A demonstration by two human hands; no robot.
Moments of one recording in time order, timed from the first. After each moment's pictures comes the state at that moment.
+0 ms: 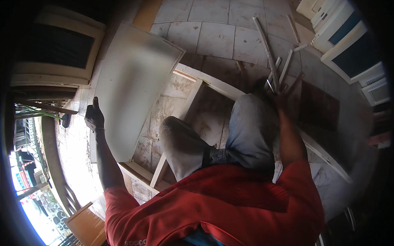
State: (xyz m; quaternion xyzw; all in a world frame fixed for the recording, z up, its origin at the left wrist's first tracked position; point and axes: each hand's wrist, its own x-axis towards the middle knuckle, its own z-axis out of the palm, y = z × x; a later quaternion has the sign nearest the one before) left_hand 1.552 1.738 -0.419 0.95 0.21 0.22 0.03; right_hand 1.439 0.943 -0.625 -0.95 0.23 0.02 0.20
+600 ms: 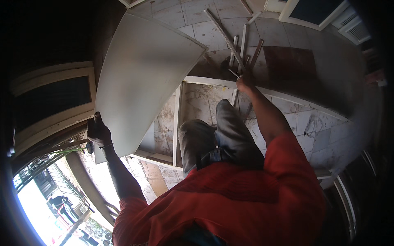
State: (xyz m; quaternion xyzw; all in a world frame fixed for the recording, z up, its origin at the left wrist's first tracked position) left_hand 1.536 1.532 -0.095 0.93 -0.11 0.33 0.12; right_hand 1.395 0.982 -0.449 -0.92 0.21 0.23 0.22
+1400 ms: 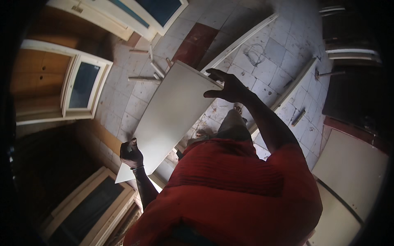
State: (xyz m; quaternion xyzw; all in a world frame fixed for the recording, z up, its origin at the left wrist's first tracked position) left_hand 1.353 1.306 0.088 0.82 -0.45 0.14 0.32; right_hand 1.007 1.002 0.093 -0.76 0.40 -0.13 0.50
